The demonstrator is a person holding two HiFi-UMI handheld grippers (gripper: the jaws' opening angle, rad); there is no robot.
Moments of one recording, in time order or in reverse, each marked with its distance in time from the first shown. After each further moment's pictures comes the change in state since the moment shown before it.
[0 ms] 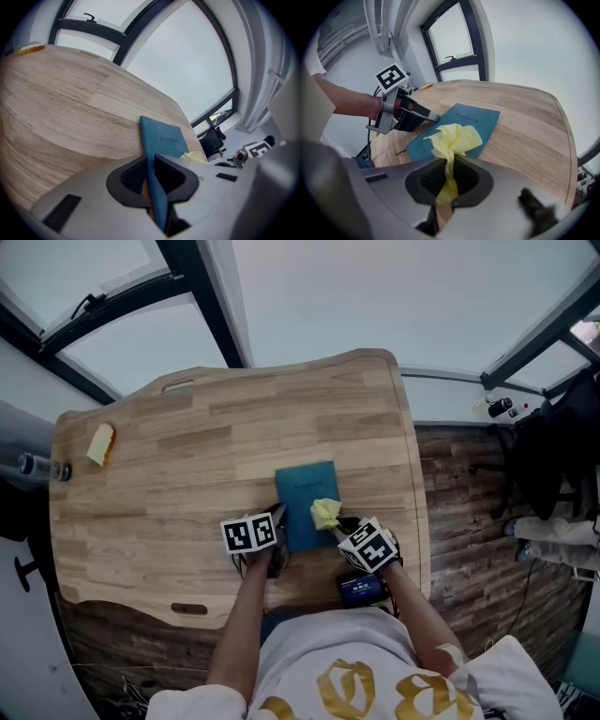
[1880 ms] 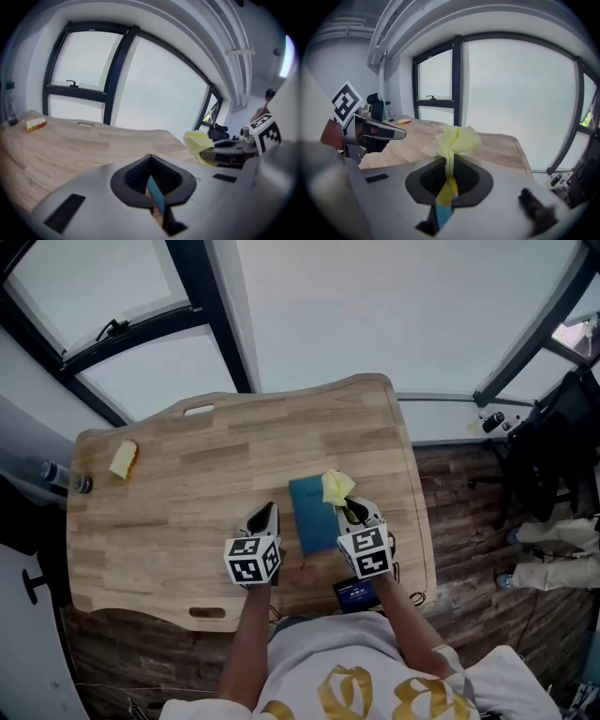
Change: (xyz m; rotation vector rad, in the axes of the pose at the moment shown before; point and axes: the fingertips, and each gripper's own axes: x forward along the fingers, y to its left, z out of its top) left arm -0.126 -0.043 0.062 0.392 -0.389 0.096; right arm -0.094 0.004 0.109 0.050 -0.429 -0.416
